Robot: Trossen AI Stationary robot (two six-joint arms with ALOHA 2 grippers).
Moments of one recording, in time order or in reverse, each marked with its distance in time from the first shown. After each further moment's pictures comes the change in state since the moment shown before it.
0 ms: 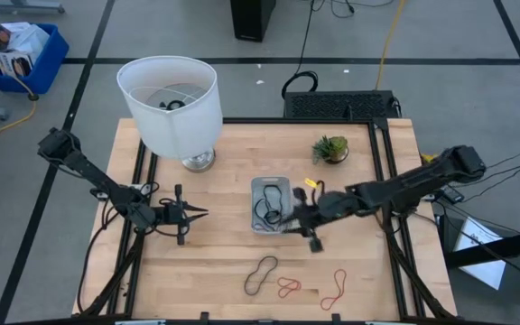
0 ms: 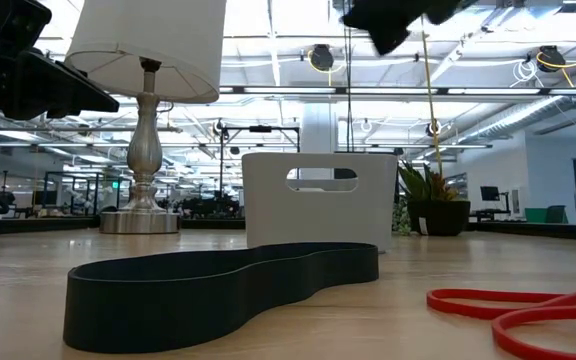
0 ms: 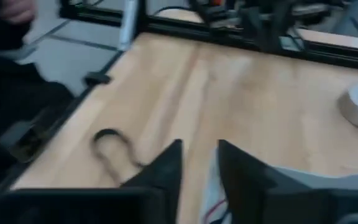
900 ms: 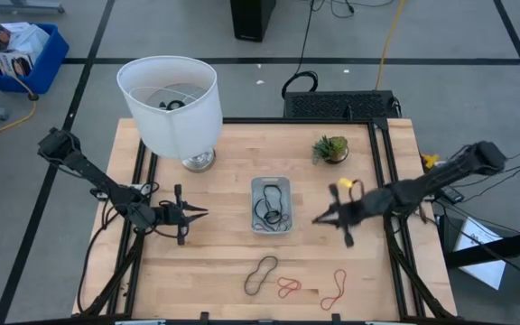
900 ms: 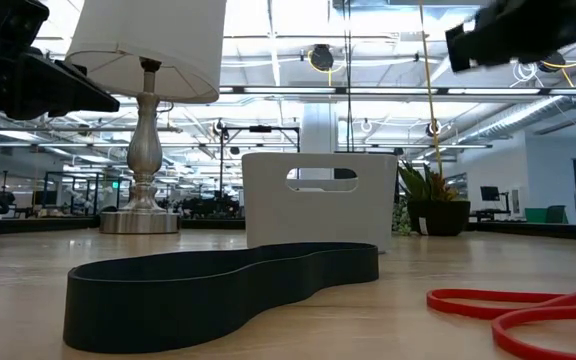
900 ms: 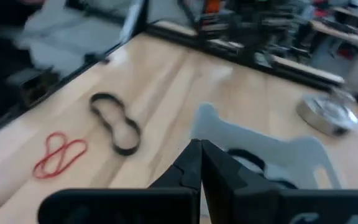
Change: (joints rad) left arm 0.000 0.000 0.000 0.001 -0.007 0.067; right arm 0.086 -0.459 -0.456 0.126 0.130 -0.137
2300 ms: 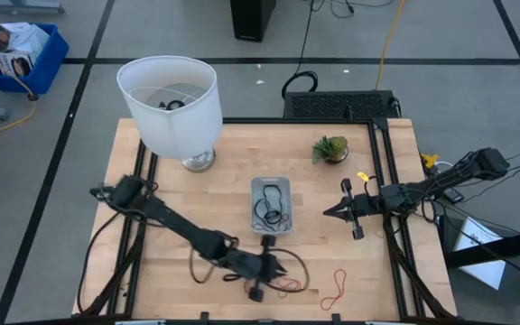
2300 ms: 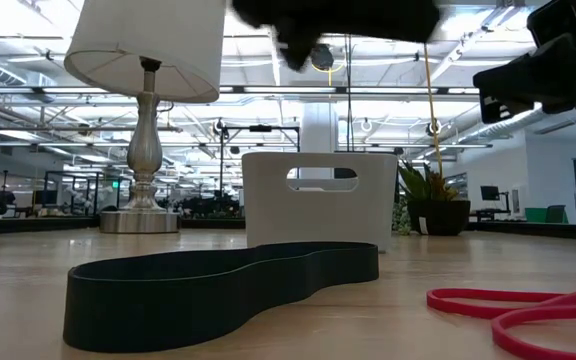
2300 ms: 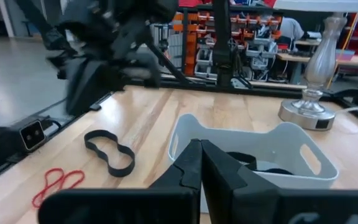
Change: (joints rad) left arm 0.148 1.152 1.224 -0.340 0.518 -0.211; right arm -0.057 -0.285 -0.384 0.388 0.006 0.130
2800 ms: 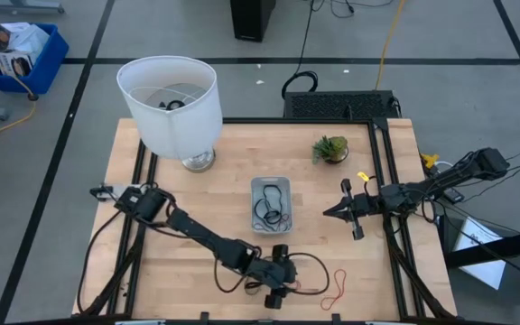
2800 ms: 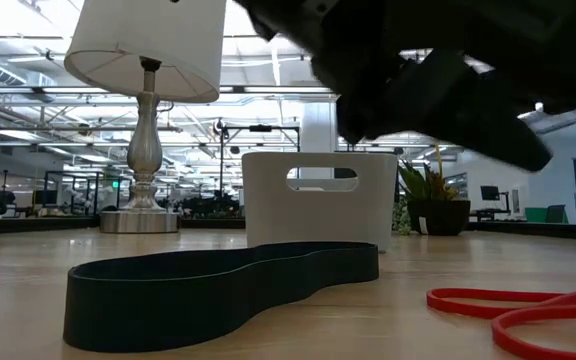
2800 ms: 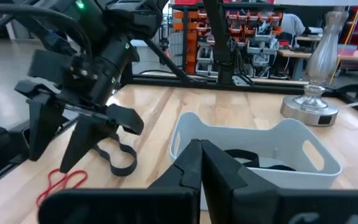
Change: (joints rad) left arm 0.022 0.245 0.288 -0.182 0.098 -0.208; right arm 0.000 -0.001 0.000 -0.008 -0.003 0.022
